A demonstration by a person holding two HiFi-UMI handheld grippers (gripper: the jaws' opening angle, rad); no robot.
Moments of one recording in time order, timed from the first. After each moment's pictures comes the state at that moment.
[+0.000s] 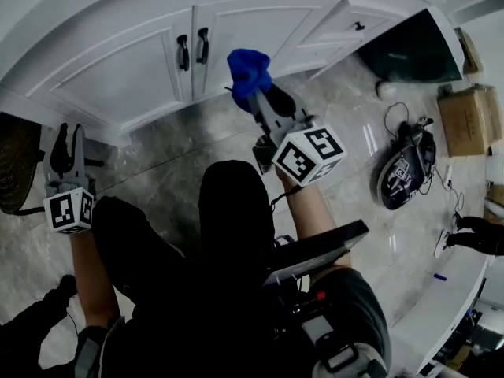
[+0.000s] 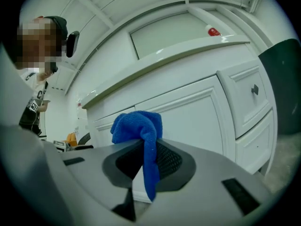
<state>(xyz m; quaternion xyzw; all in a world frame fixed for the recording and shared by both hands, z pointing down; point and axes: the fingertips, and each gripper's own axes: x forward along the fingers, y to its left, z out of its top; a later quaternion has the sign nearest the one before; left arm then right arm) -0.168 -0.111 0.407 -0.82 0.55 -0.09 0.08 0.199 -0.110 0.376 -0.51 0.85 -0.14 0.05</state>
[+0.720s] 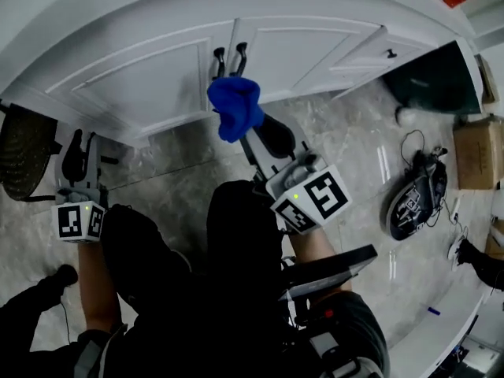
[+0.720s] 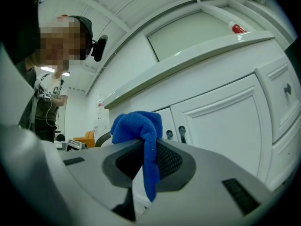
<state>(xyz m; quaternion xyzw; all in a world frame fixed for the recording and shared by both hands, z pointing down) -0.174 -0.097 0.408 -0.83 0.55 -0.07 0.05 0.117 -0.085 0.339 -0.42 0.90 -0.08 0.06</state>
